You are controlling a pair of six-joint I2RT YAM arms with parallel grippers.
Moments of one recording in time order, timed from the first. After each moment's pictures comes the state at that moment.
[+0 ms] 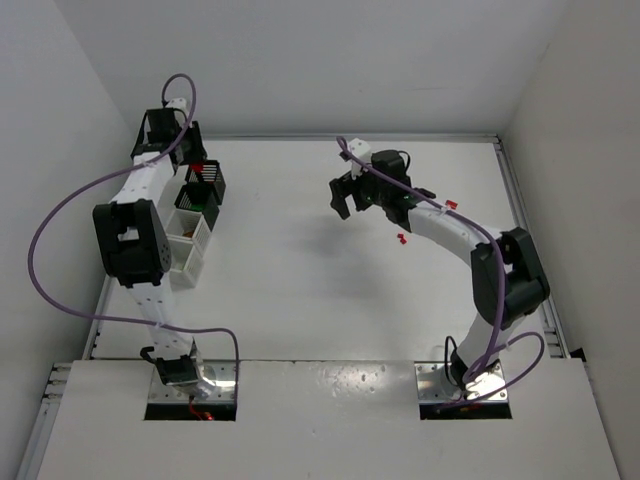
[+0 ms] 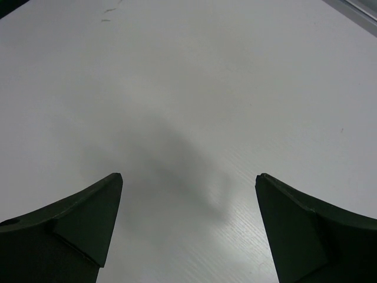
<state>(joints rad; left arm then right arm) 0.14 2.00 1.69 -0.28 0.13 -0.08 0.45 1.73 1.17 0.03 -0.19 -0.12</state>
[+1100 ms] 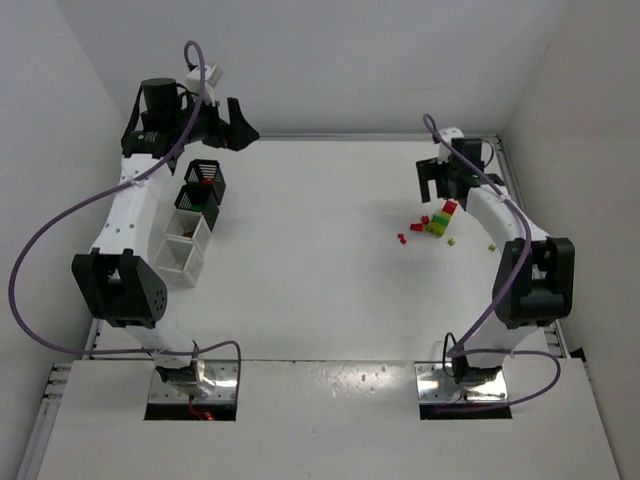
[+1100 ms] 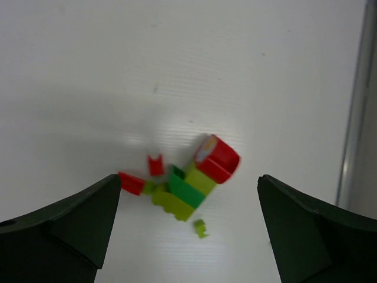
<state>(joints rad) 0.01 1.67 1.73 -0.41 0.56 -0.05 0.07 1.67 1.20 -0.25 0.06 -0.19</state>
